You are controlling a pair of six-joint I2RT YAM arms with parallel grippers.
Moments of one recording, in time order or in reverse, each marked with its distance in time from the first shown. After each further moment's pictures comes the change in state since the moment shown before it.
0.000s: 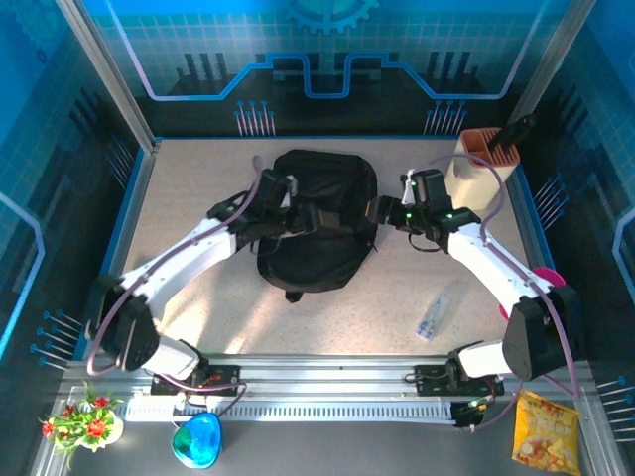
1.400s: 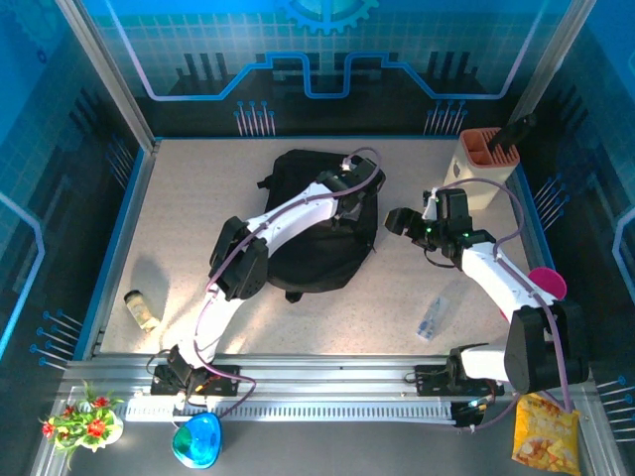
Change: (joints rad) left arm -0.177 0.784 0.870 -0.396 -0.593 0.261; right arm -0.145 -0.068 -0.217 0.133 -0.143 0.072
